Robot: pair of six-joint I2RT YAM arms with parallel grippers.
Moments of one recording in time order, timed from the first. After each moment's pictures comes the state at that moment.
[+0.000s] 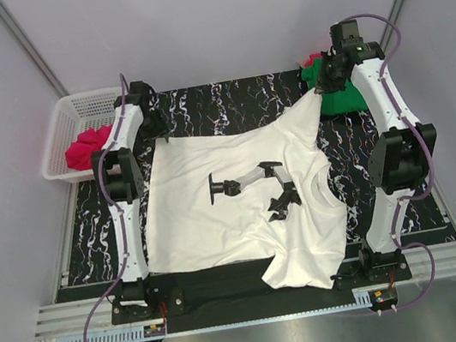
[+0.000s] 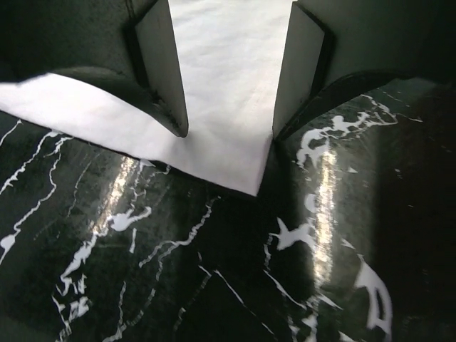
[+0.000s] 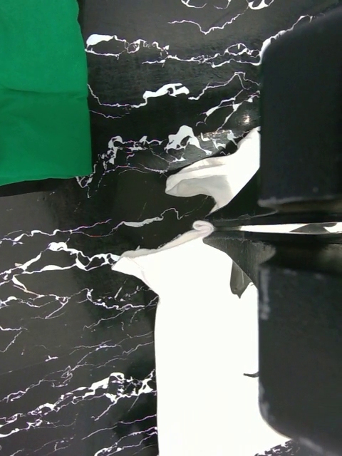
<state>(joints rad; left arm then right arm) -0.08 2.53 2.33 -1.02 -0.02 -0.36 0.03 1.95 1.99 -0.91 -0.07 0.37</state>
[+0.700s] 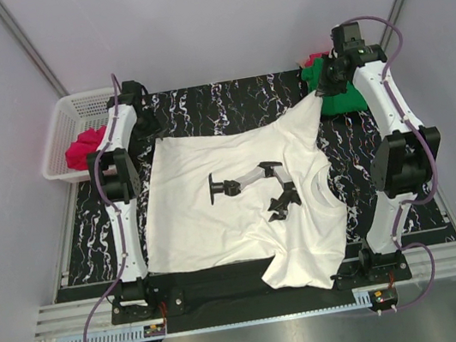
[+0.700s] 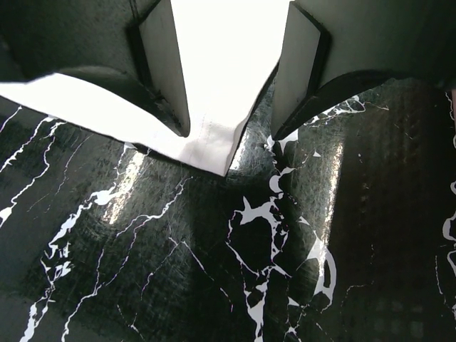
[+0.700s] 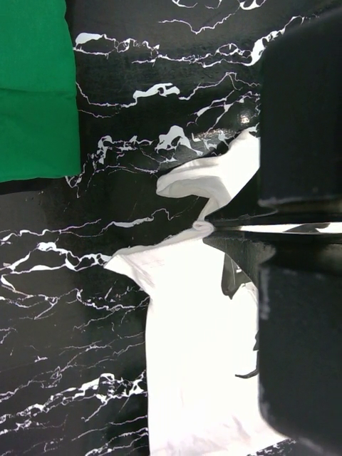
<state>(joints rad) -0.03 2.54 2.36 -1.01 0.01 -0.36 0.03 1.91 1.93 -0.90 -0.08 0.37</state>
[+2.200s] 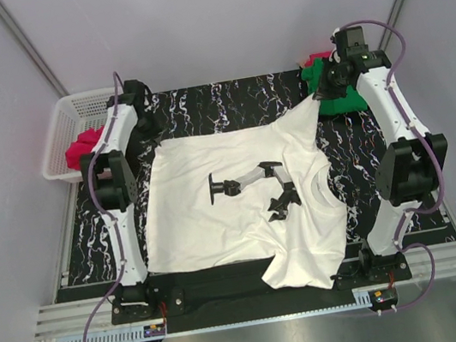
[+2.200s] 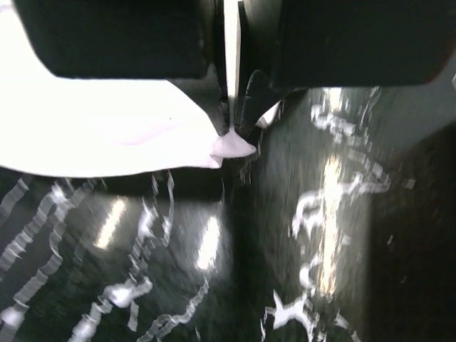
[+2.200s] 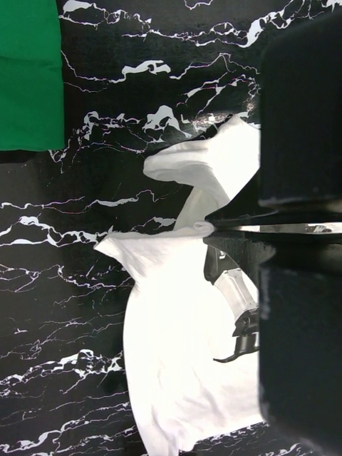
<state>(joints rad) -0.08 2.37 2.14 -1.00 0.02 -0.36 0.03 1.83 1.83 -0.86 -0.16 0.37</state>
